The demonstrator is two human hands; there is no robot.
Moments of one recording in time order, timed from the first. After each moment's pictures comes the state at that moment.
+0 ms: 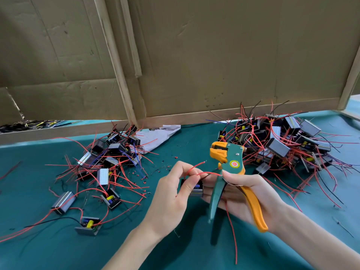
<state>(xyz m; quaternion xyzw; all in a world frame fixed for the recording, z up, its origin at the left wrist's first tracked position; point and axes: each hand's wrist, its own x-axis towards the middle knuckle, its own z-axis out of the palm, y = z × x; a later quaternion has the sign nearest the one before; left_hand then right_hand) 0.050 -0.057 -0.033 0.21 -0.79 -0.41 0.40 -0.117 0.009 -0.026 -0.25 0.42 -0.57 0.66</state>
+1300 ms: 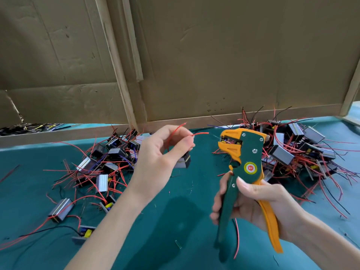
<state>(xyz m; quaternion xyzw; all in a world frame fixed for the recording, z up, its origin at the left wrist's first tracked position) 0.045 -0.088 0.035 0.20 -0.73 -0.46 0.47 -0.134 0.027 -0.020 -0.42 0.29 -0.54 0.67</state>
